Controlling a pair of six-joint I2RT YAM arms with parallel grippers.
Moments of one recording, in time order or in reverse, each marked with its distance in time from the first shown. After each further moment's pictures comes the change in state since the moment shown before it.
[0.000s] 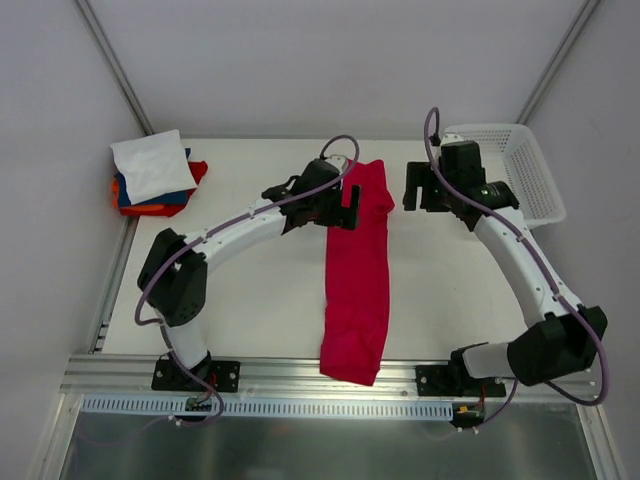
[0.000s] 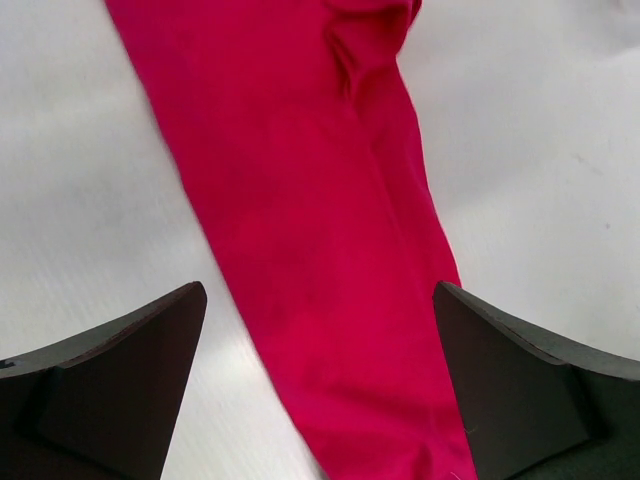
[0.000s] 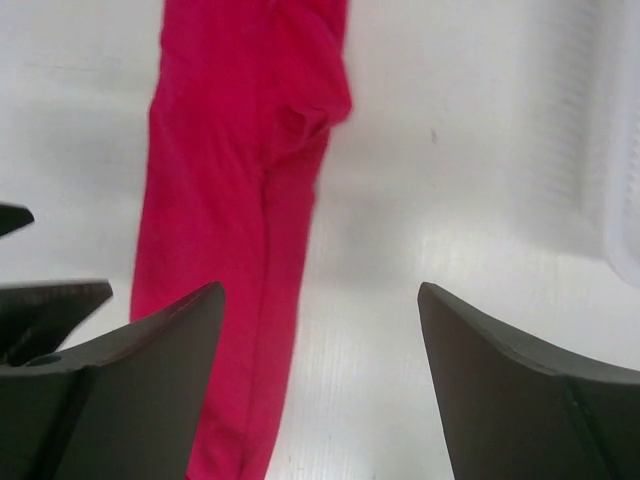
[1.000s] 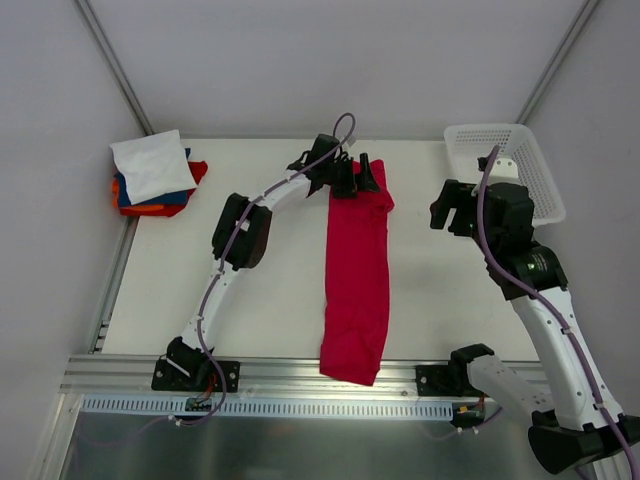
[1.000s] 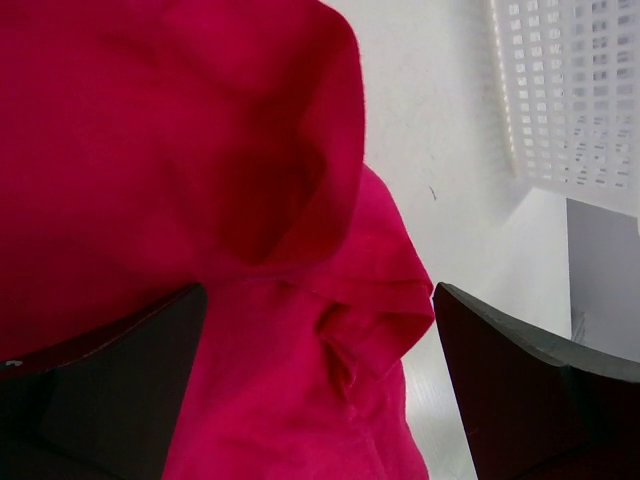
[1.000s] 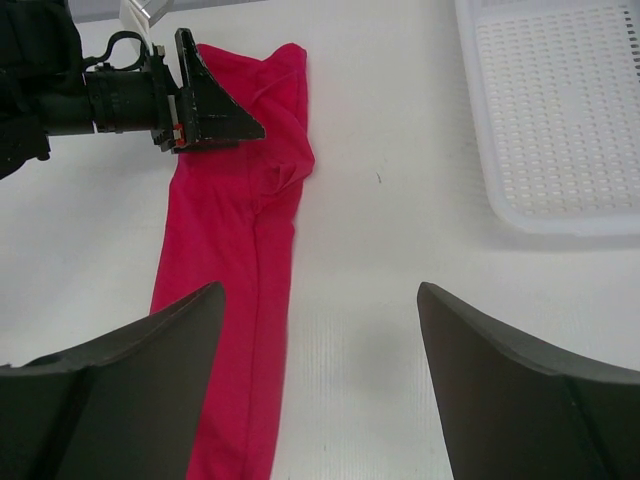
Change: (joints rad) left arm 0.220 0.827 0.758 0.212 0.565 -0.168; right arm -0.007 -0.518 -0.274 0.094 0.147 0.048
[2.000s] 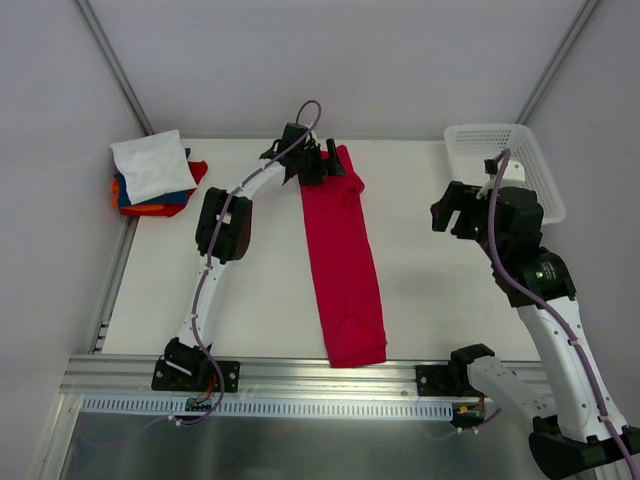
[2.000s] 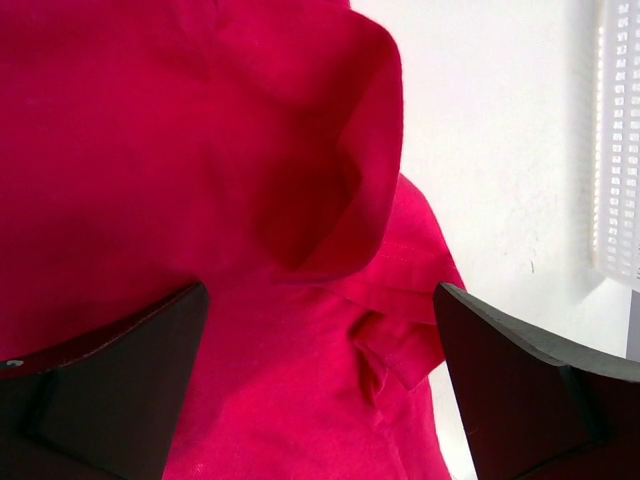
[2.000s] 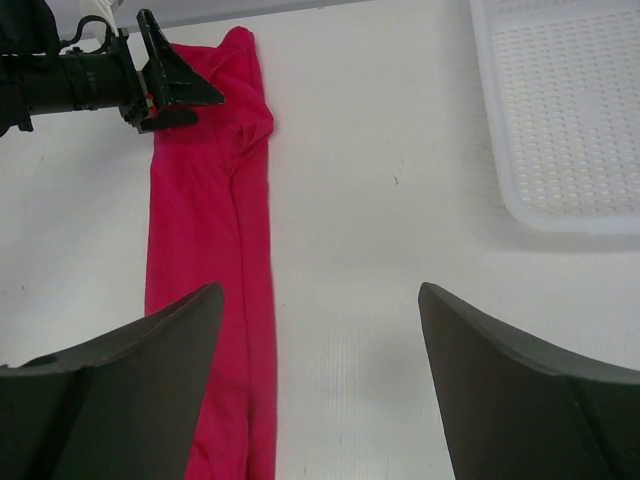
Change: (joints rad) left arm 0.146 -0.027 -0.012 -0.086 -0.130 0.038; right arm 0.000 -0.047 0.021 -0.030 -0.035 0.030
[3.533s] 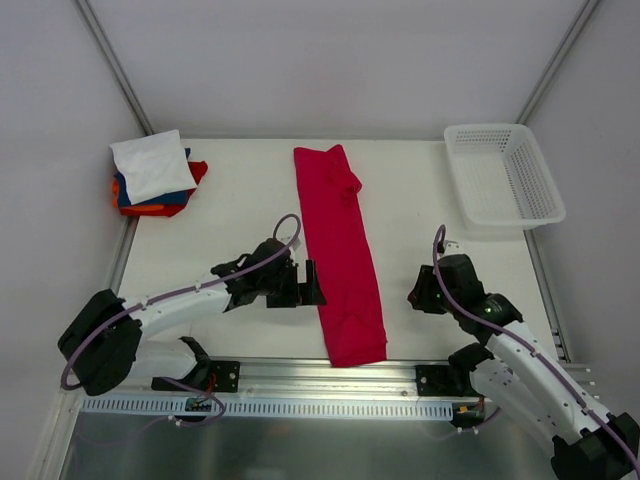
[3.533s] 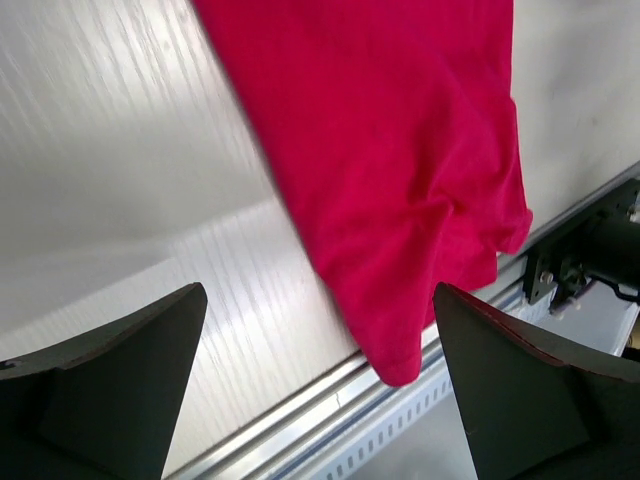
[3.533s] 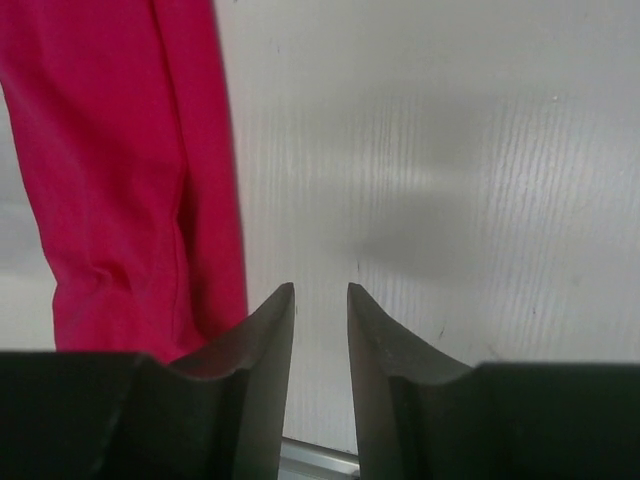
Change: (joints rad) left arm -0.378 -1.250 -1.506 0.062 -0.178 -0.211; right arm 0.190 -0.178 -0.653 0.019 -0.076 0.243
